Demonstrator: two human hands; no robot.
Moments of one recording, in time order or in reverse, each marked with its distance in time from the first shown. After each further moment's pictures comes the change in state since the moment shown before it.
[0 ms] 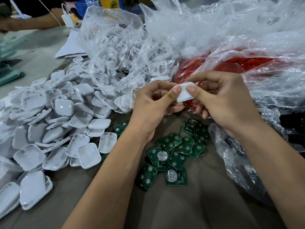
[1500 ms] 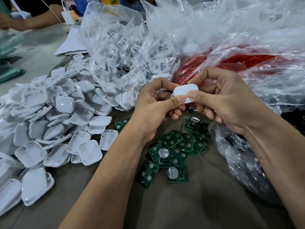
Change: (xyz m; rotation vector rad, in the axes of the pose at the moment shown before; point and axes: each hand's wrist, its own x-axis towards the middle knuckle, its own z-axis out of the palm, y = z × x) left_hand -0.008 0.007 -0.002 0.123 -0.106 -0.032; right_hand -0.003 -0.016 -0.005 0.143 -0.172 0.199
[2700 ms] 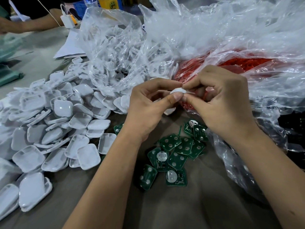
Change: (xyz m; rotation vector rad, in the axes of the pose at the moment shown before) left_hand 0.008 -0.002 -0.010 0.129 0.041 0.292; right_hand -0.002 0.001 0.010 -0.612 0.273 -0.564
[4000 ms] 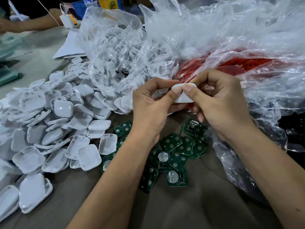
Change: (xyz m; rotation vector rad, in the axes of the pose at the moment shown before) left_hand -0.006 0.000 0.022 -0.256 0.199 -0.181; right_hand -0.005 0.008 0.015 0.553 0.010 0.398
